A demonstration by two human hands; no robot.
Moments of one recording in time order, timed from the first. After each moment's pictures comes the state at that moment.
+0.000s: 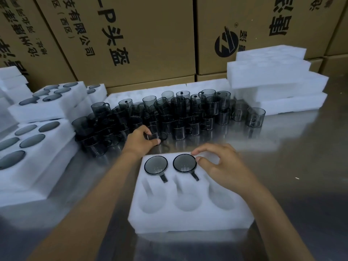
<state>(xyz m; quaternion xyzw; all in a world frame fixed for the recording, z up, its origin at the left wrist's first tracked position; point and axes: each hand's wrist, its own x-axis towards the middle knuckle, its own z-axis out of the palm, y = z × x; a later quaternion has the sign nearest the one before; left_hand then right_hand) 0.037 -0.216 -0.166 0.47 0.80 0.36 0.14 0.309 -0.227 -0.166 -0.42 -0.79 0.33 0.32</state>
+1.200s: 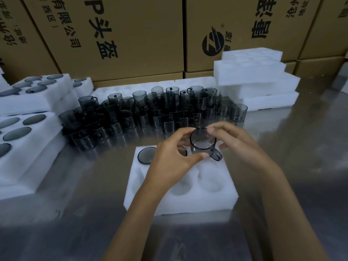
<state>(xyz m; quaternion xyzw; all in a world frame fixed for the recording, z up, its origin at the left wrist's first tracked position) 0.178 -0.299 -0.145 0.61 0.59 0.50 0.21 0.349 -0.226 -0.134 -0.38 -0.64 0.52 0.42</state>
